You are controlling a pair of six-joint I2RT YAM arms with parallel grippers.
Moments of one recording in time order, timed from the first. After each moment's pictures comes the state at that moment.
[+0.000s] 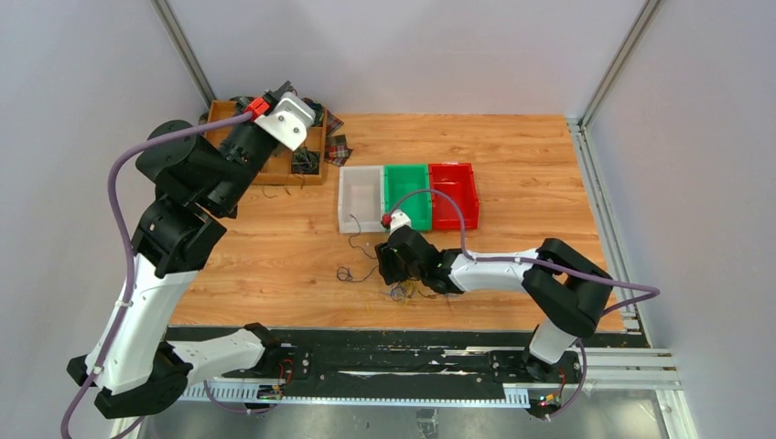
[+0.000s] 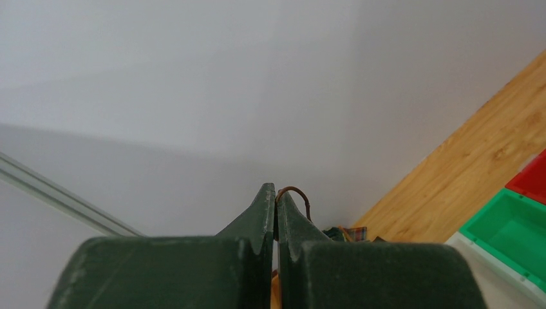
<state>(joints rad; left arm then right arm) -0.63 1.07 1.70 -0.41 -0.13 0.78 1.00 1.65 0.81 0.13 0.20 0.39</state>
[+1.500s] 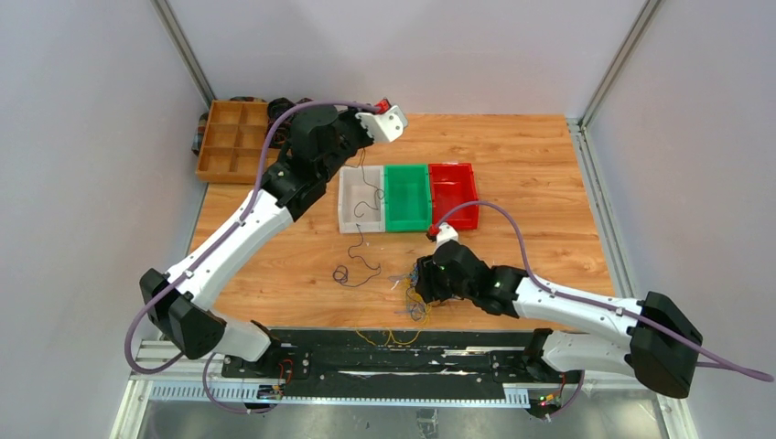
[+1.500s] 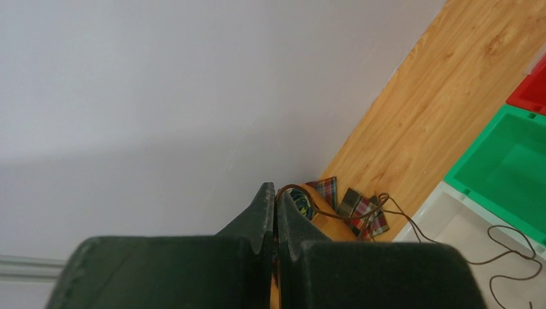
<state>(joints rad) -0.63 1.39 1.47 -0.16 -0.19 0.88 1.00 1.13 0.59 -0.24 0.16 0.52</state>
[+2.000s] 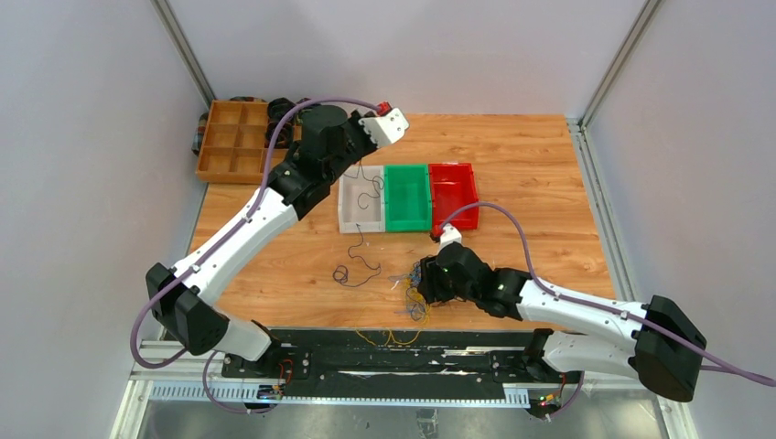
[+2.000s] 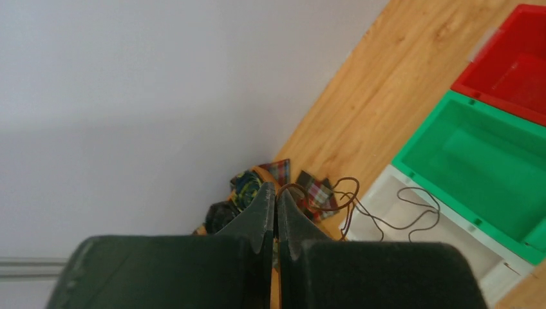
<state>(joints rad) -0.63 1.43 1.46 -0.21 -0.18 0.77 1.00 1.09 0.57 -0.24 0.17 0.54</state>
